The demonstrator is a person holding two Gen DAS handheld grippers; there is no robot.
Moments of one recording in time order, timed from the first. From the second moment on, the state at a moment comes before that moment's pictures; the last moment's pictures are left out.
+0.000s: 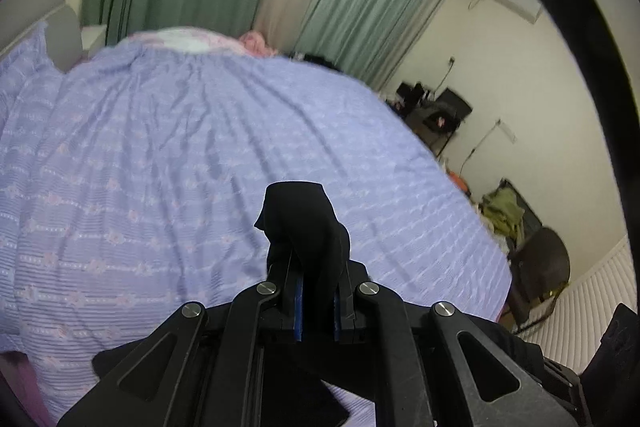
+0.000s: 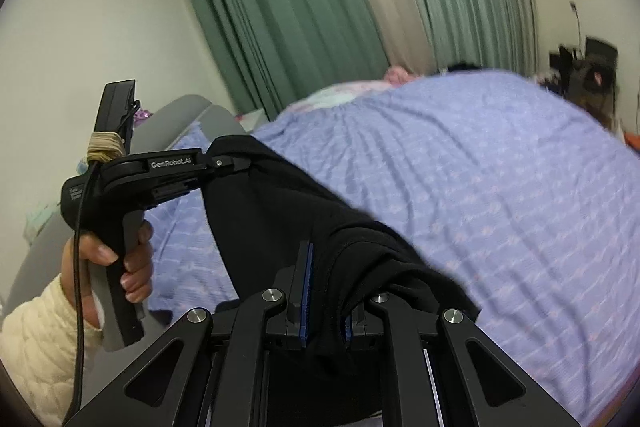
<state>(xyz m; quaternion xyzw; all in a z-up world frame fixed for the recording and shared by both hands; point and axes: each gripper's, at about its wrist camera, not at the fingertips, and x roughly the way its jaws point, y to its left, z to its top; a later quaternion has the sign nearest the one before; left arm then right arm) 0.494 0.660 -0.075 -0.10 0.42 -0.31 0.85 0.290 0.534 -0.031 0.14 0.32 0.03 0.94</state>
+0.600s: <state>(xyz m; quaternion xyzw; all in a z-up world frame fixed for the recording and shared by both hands) 0.487 0.762 -0.264 -0.08 0.58 -0.24 0.78 0.284 0.660 -0.232 0.27 0.59 0.05 0.76</state>
